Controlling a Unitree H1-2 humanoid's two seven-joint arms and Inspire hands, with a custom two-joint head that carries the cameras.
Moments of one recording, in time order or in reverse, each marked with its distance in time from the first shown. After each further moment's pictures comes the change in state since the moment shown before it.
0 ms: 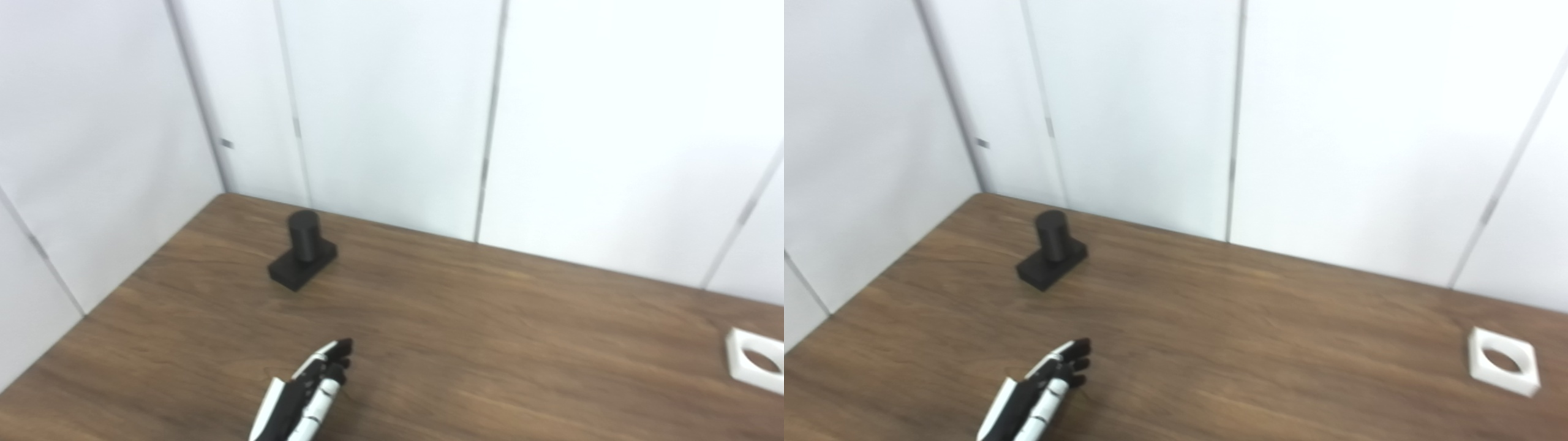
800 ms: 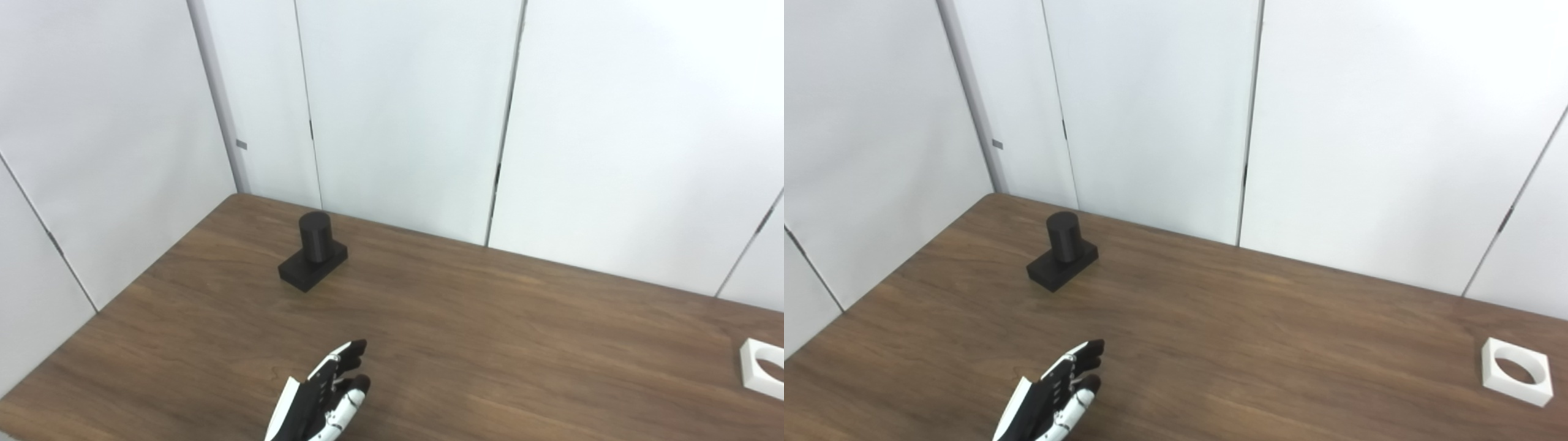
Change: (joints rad) left arm -0.008 -0.001 -0.035 0.025 0.088 -0.030 0.064; right arm -0.007 -0.007 -0.006 0.036 0.000 -0.036 0.000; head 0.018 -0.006
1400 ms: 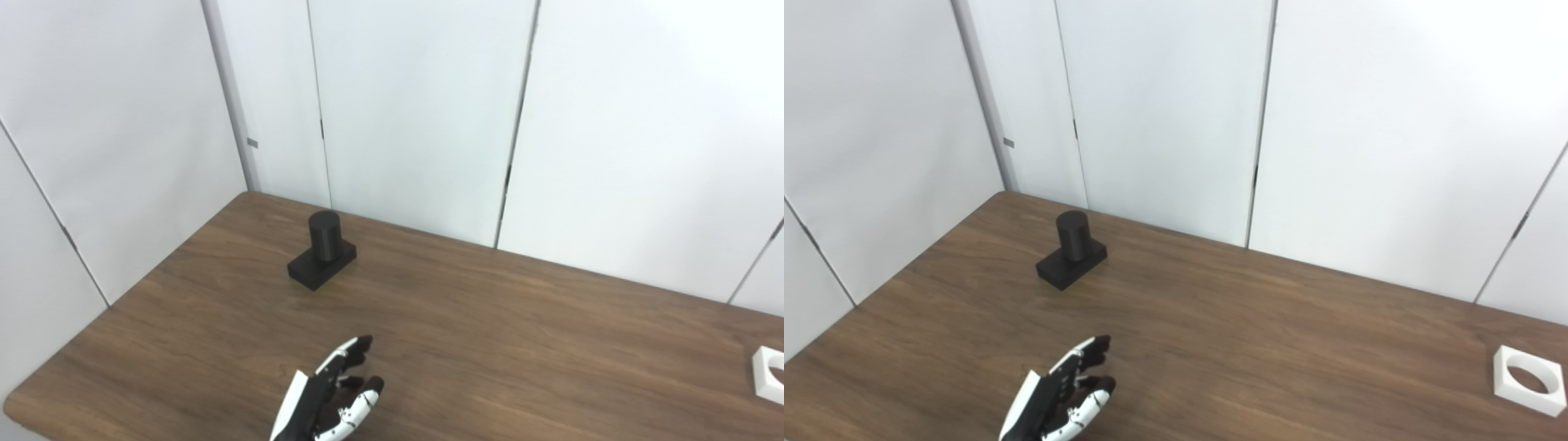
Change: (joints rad) left arm -0.028 0.005 0.043 -0.055 0.087 0.099 0.038; right arm -0.023 -0.023 -0.008 0.032 0.016 -0.002 -0.001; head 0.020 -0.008
